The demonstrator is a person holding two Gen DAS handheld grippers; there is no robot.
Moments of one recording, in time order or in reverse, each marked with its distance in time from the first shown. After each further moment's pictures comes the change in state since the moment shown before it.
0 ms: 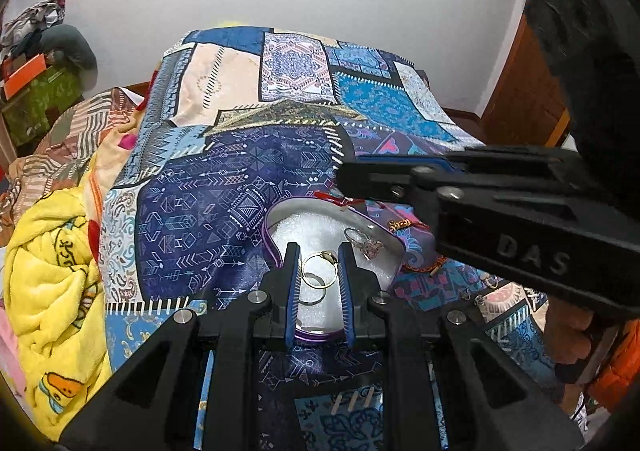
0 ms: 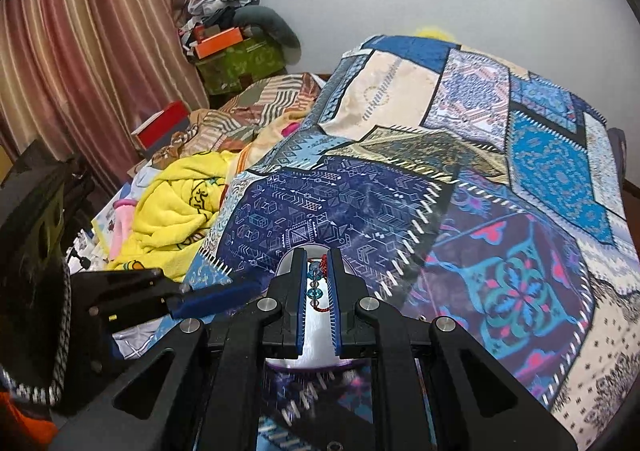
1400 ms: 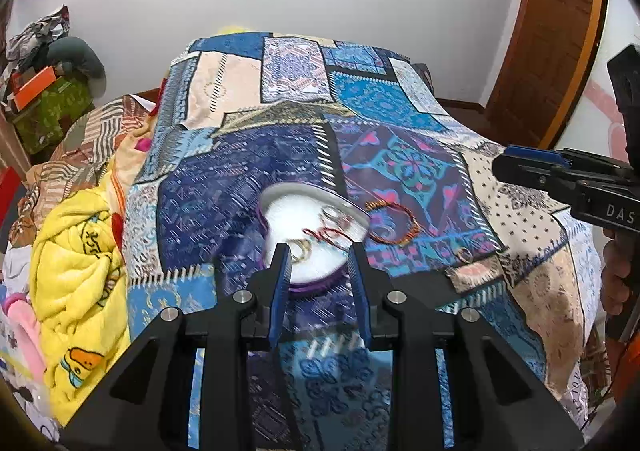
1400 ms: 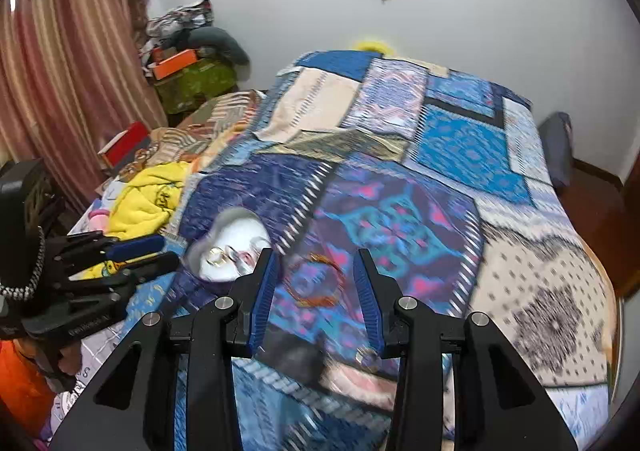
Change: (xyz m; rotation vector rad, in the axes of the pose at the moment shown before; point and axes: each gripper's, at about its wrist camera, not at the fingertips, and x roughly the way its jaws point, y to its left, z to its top) left arm -0.046 -0.029 -0.010 0.030 0.018 0.046; right arm -0.104 -0.049 -0.049 0.095 -0.056 -0.185
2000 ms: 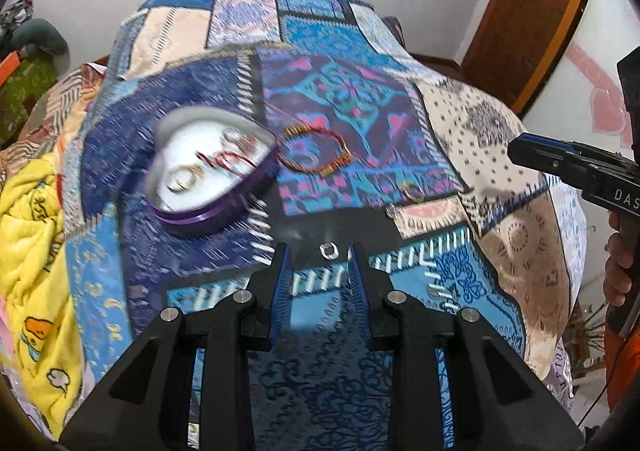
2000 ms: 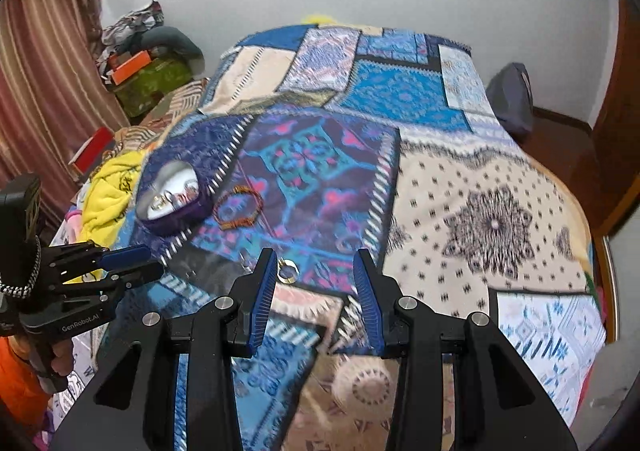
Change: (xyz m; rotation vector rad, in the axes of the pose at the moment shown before) left arm 0.038 -0.058 -0.036 0.039 0.169 -0.093; right arm -0.022 -0.056 -0.060 0.131 0.079 -0.072
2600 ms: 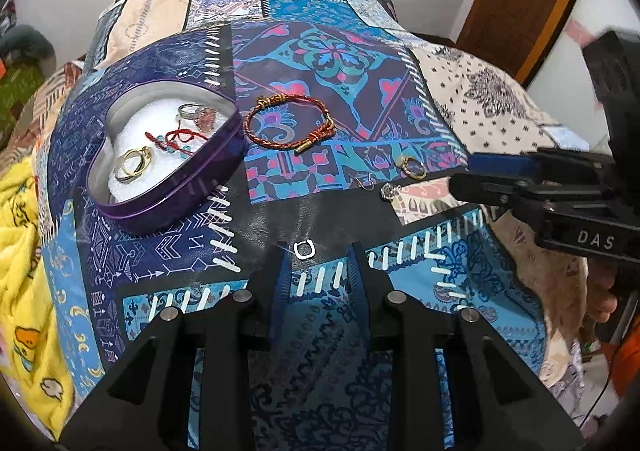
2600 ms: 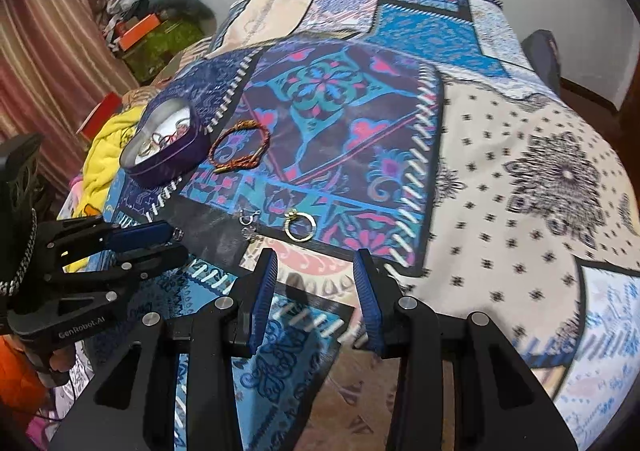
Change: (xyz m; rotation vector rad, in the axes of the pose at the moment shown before) left arm 0.035 -0.014 -0.003 0.057 0.053 0.013; right arm 0.055 0.009 -0.018 -0.033 0.137 0.096
